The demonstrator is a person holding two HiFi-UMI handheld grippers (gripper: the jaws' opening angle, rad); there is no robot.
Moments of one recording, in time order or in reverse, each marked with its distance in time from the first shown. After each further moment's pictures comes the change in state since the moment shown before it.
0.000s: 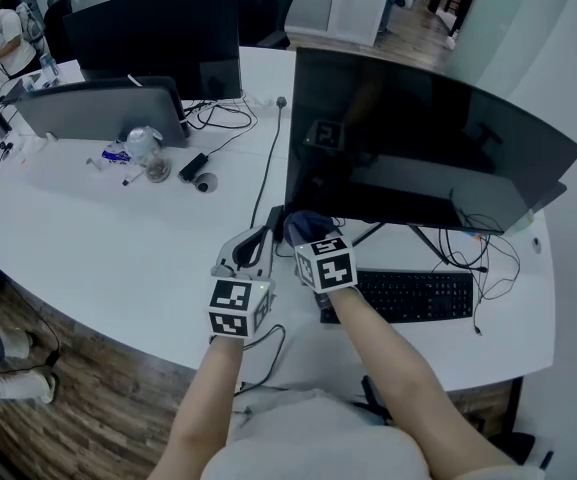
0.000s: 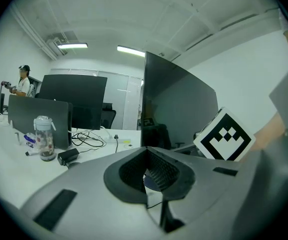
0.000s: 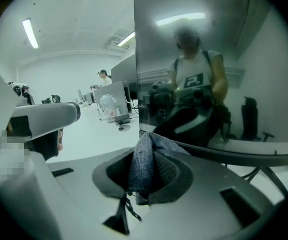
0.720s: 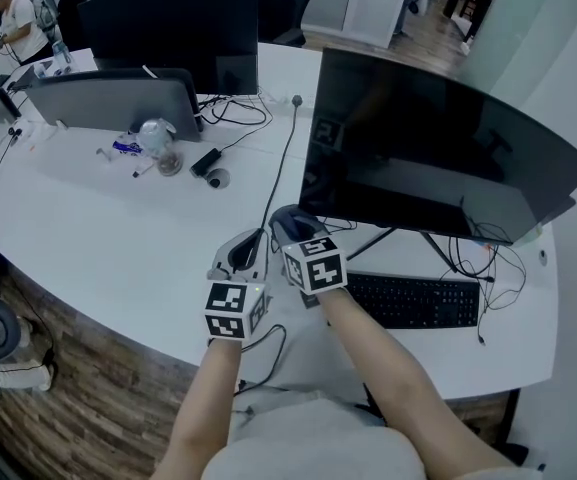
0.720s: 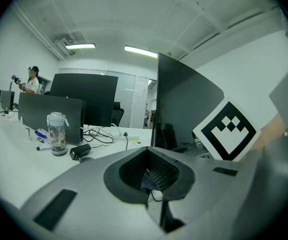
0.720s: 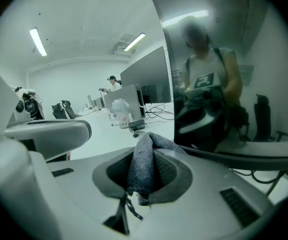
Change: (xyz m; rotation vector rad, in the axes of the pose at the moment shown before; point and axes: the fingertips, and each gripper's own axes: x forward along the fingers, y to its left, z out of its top) left arm -0.015 0.031 -0.013 -0.042 0.009 0.077; right arm 0.025 0.051 0.020 -0.001 -0.046 0.115
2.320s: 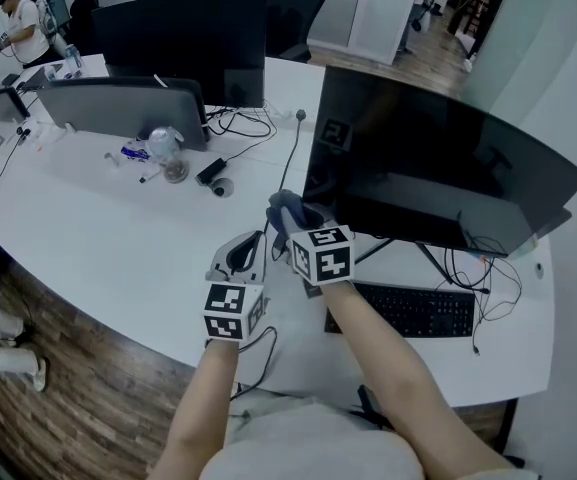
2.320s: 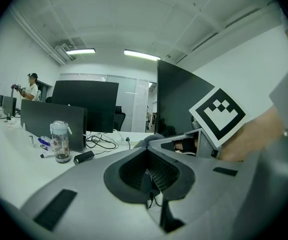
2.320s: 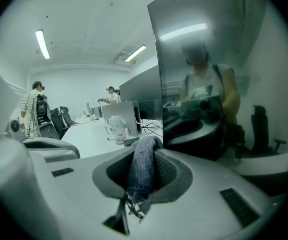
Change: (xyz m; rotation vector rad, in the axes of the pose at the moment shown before) left arm -0.009 0.001 0.020 0.024 -0.031 0.028; right arm -0.017 -0.014 0.059 -0.025 -0.123 -0.034
